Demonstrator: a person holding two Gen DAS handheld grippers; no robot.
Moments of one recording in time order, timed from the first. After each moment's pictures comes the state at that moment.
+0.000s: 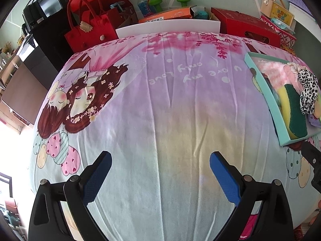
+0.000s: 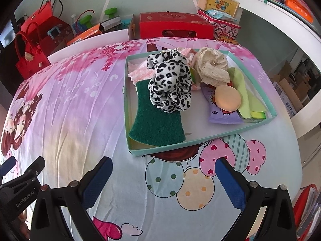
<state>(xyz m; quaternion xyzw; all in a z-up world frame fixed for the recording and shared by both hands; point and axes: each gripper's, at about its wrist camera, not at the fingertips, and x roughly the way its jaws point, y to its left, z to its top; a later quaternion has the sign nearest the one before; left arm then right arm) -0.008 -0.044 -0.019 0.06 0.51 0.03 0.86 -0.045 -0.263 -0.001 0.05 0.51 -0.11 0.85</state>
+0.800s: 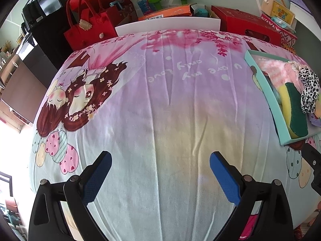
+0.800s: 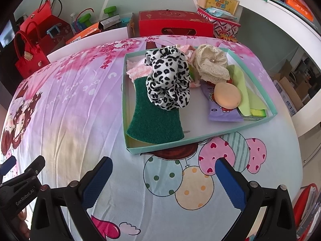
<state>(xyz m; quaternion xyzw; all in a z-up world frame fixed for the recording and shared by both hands) -0.007 -0.045 -0.021 0.06 0.52 0.03 0.85 -0.046 -0.265 -0.004 0.05 0.52 -0.11 0.85</state>
